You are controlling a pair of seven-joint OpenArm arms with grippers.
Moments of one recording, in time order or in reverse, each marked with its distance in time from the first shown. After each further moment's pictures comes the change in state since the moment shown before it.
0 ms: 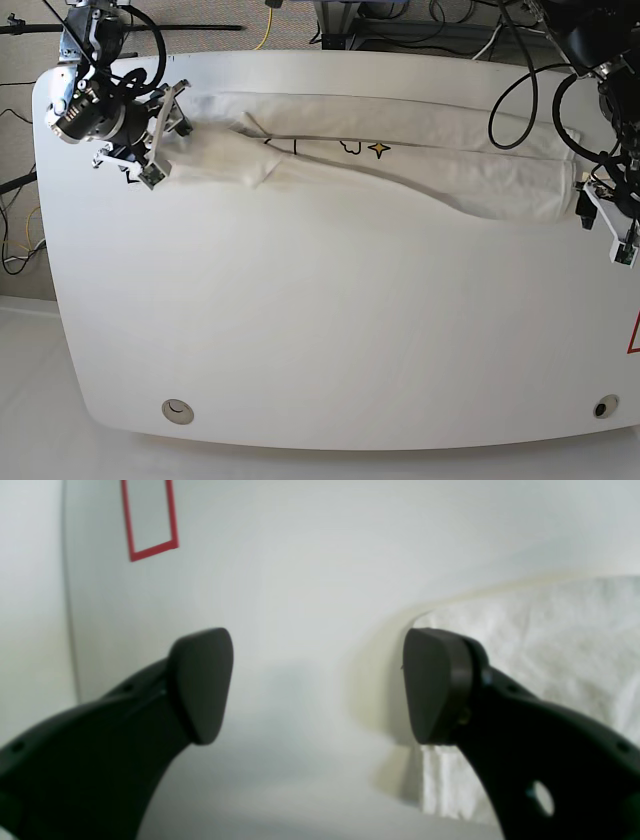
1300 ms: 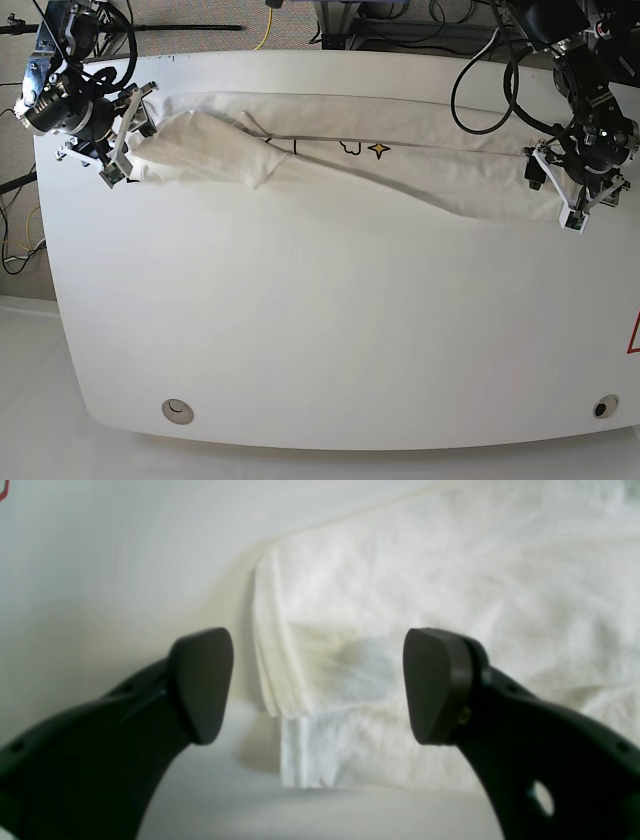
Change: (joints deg) left arm 5.5 9.9 2.0 0.3 0.1 0.0 2.5; right arm -2.3 2.1 7.8 0.0 1.0 0.0 -0.1
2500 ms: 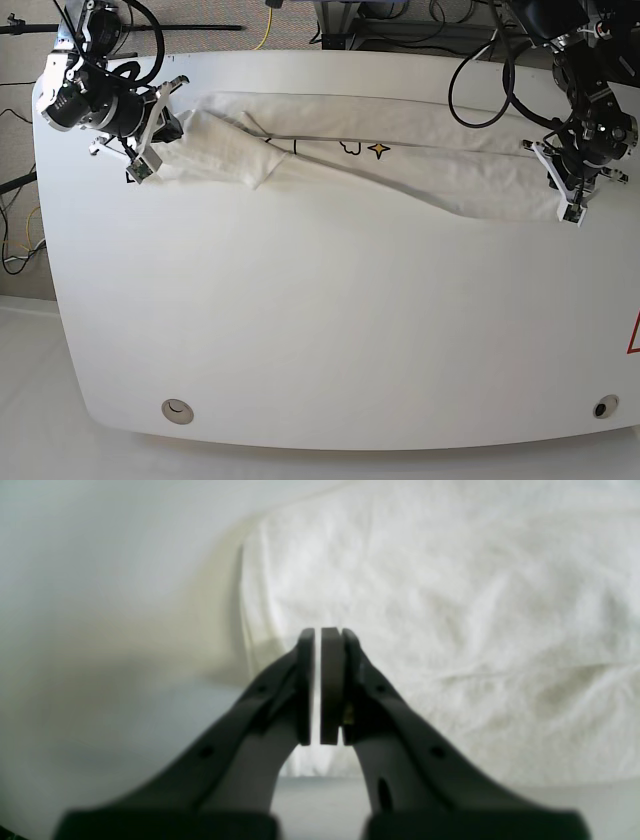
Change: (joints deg) left arm 1.3 0.1 0.0 -0.6 0.0 0.0 0.2; right arm 0.2 -4.7 -3.2 -0.1 3.8 0.0 0.2
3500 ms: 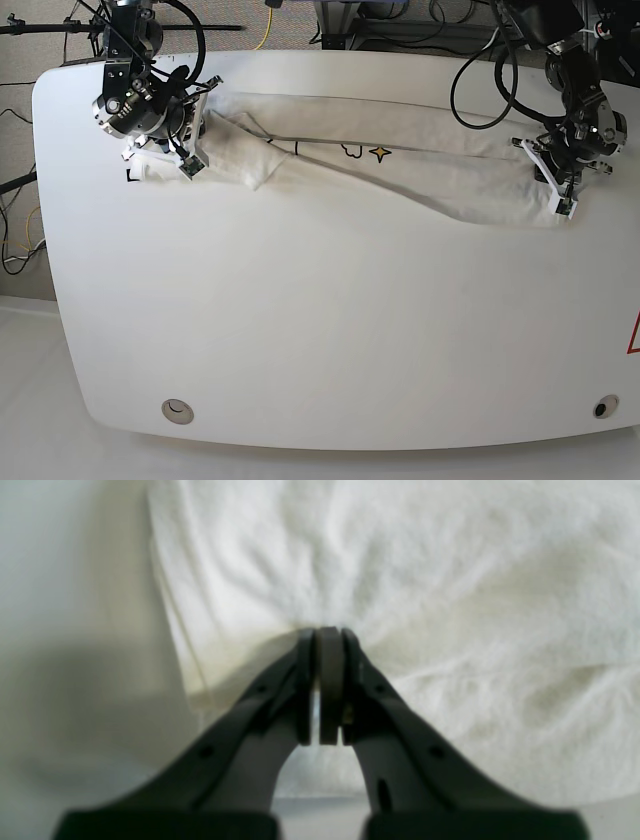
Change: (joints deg) left arm -0.6 0.6 -0.1 -8.9 -0.2 0.2 -5.2; right arm 3.6 -6.6 -11.9 -4.7 -26.5 0.0 5.1
